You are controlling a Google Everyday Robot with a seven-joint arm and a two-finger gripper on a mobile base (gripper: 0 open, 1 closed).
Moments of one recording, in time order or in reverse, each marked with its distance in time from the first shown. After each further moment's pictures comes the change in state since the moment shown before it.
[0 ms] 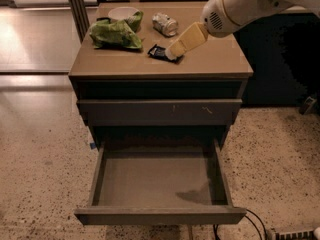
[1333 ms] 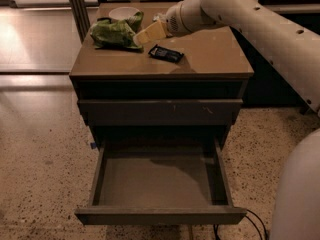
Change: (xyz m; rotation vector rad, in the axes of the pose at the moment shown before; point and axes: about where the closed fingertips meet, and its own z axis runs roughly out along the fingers) arm -0.074 -0.020 0.142 -0.062 -0.219 0.113
